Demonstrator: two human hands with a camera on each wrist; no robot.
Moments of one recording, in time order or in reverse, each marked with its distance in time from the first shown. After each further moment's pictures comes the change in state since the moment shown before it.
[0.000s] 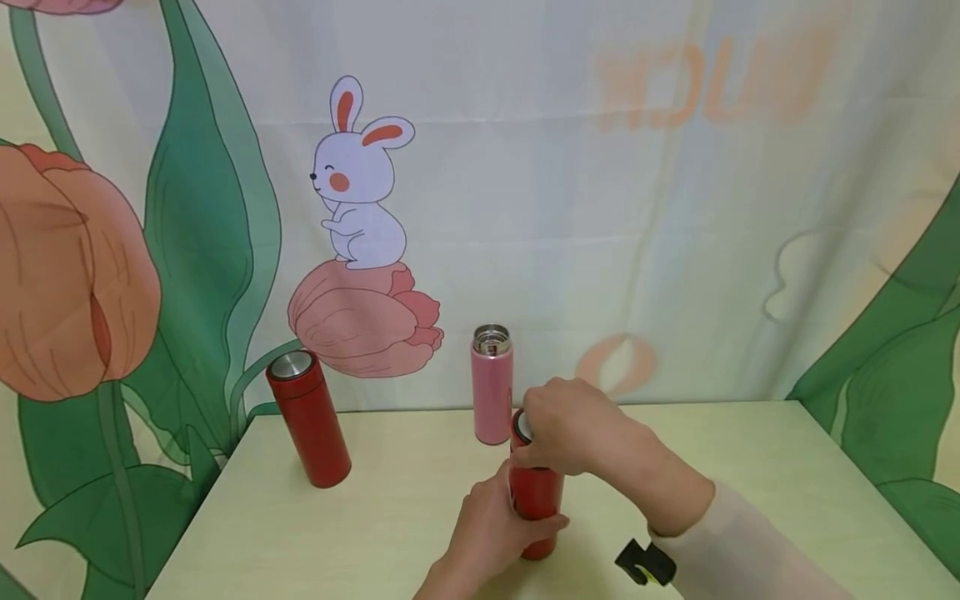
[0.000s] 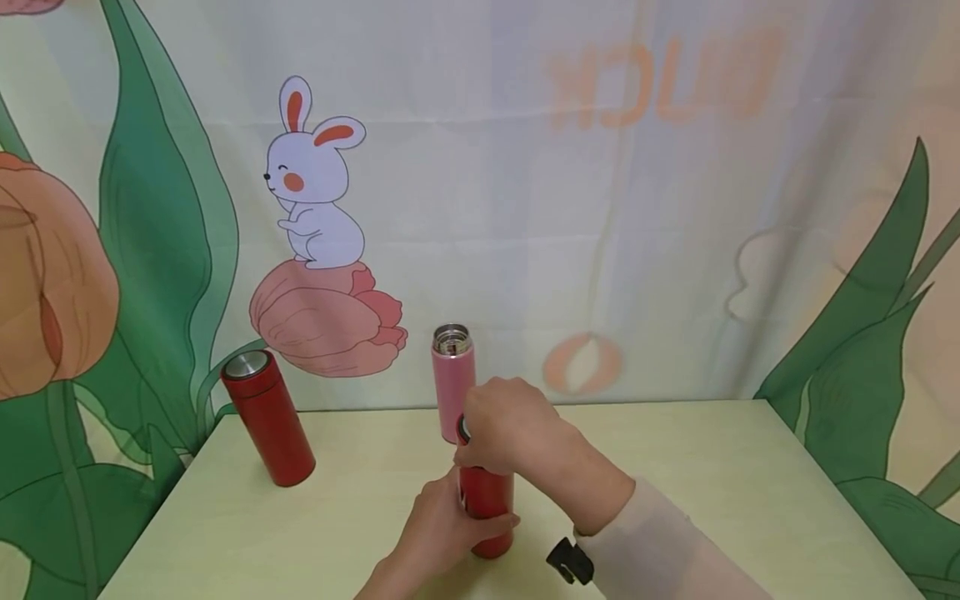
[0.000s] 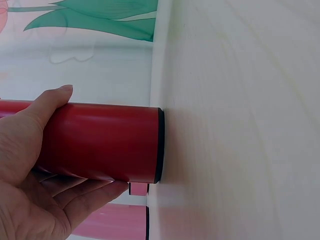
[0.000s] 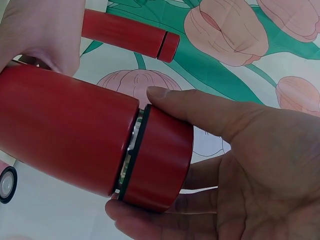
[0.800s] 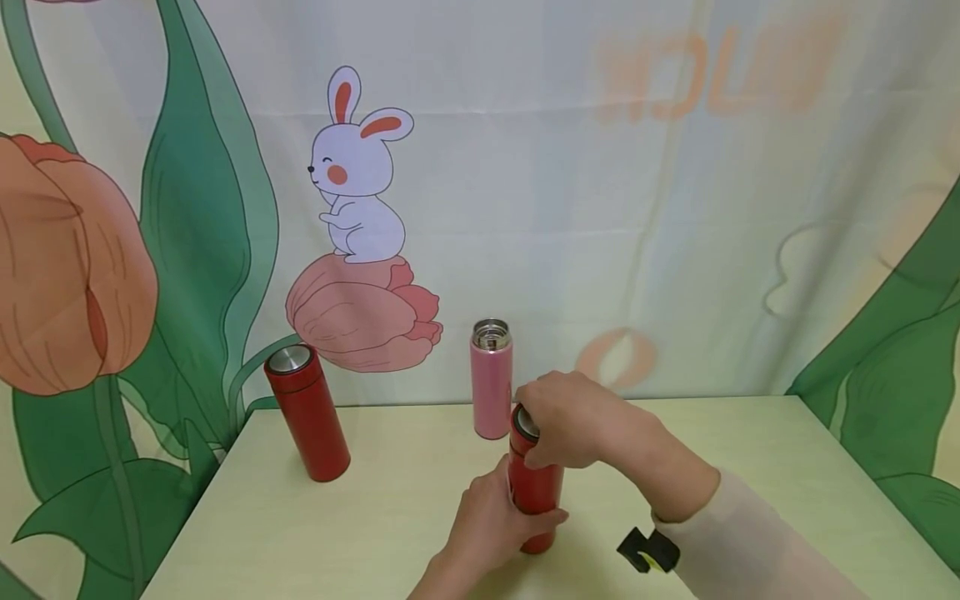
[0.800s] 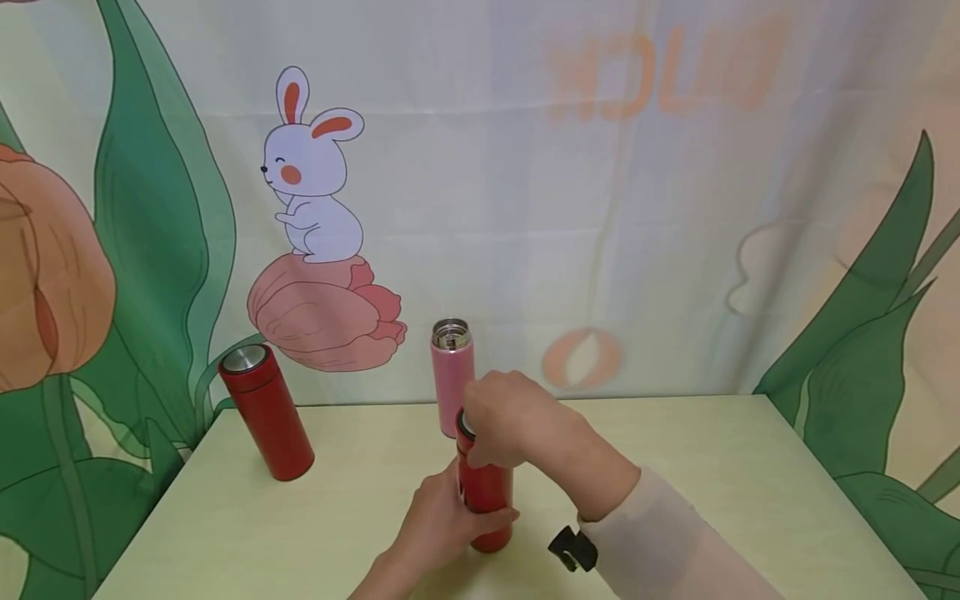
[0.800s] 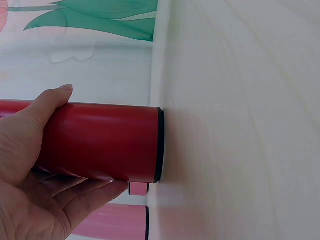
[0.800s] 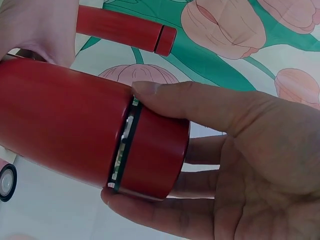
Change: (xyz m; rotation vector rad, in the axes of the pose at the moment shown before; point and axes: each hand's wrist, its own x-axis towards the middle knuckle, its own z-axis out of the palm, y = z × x) left_hand 0.000 0.001 0.000 0.012 -0.012 -0.007; right_hand -0.001 0.005 -0.008 0.035 -0.061 -0.085
